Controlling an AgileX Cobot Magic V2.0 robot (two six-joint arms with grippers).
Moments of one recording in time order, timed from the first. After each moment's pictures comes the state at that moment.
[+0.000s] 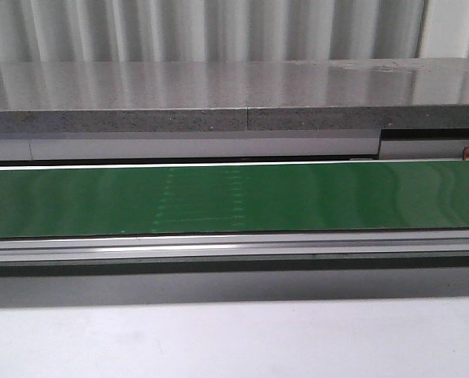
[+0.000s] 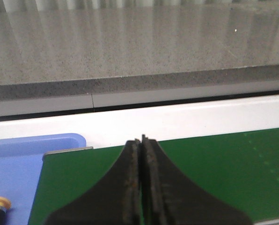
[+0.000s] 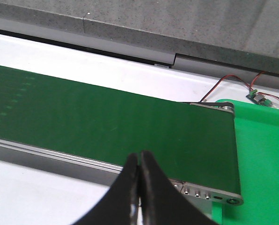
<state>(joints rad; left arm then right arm) -0.12 0.49 -0.38 -0.17 0.18 0.19 -0.08 0.42 -0.57 0.28 0.64 -0.36</state>
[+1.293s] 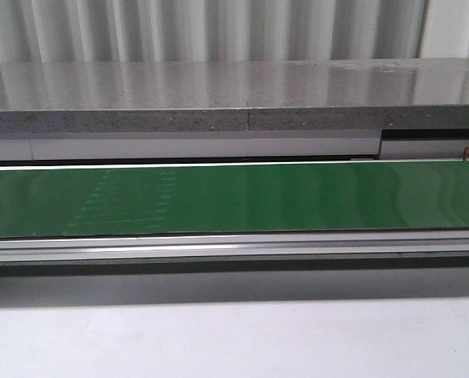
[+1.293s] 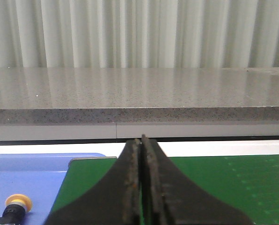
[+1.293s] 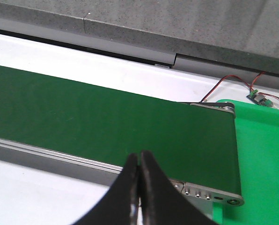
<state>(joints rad) -0.07 0.00 0.00 0.06 0.02 -0.06 -0.08 0.42 -0.57 0.28 0.64 -0.36</state>
